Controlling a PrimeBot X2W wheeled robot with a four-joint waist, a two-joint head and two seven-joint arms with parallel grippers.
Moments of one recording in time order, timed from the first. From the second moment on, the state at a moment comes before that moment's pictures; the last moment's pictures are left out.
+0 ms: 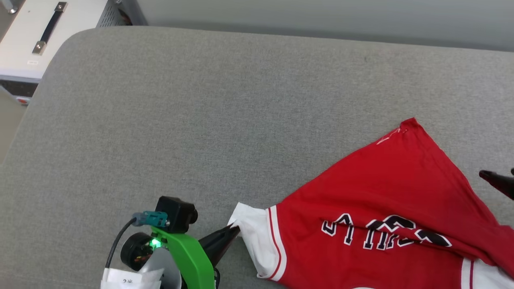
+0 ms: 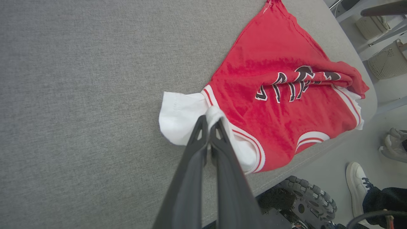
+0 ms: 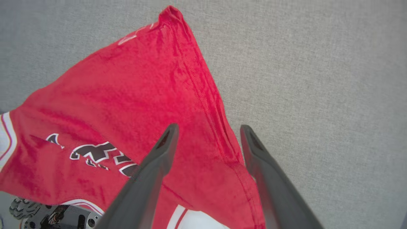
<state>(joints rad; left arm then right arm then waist) -0.12 0.55 -0.62 -0.26 -0.85 0.05 0.35 -0.26 -0.50 -0.15 -0.19 0.56 0.13 1.24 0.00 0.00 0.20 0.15</state>
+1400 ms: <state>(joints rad) -0.23 0.50 -0.66 -0.25 -0.80 0.02 0.35 -0.64 -0.53 0.10 0.22 0.47 0.13 1.16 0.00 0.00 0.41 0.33</state>
